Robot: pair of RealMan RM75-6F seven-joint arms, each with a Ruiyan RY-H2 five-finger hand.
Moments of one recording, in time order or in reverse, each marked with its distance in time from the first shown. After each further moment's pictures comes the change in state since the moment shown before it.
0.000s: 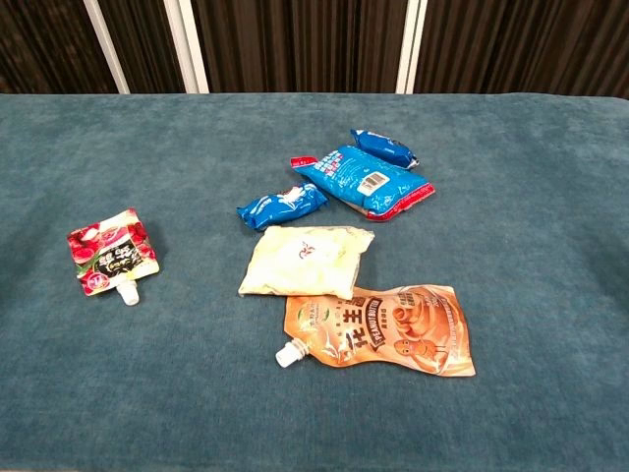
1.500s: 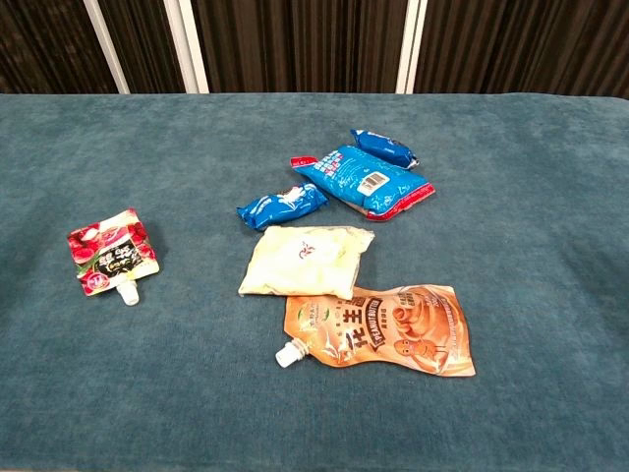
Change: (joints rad) left arm -0.003 0.001 0.002 -0.009 0.005 -0.006 -0.009; right arm 0.113 0.111 -0.005 -0.101 0.007 -0.297 0.250
